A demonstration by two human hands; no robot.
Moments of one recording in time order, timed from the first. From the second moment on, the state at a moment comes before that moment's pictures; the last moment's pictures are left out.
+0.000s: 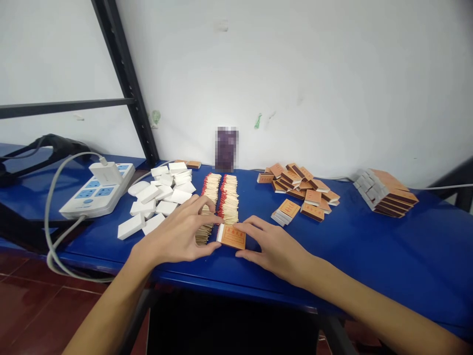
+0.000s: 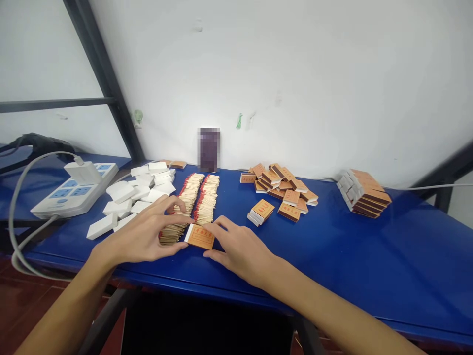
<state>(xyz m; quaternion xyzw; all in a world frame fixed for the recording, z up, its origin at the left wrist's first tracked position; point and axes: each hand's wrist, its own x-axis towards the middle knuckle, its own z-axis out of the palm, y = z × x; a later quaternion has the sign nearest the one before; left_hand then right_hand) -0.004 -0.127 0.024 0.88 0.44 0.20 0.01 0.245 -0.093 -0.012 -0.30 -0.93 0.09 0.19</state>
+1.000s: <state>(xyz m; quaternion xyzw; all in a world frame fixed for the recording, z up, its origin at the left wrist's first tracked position) -0.007 -0.120 0.017 0.87 0.46 0.16 0.03 0.293 -0.116 -0.009 -0.40 -0.88 0.09 0.26</state>
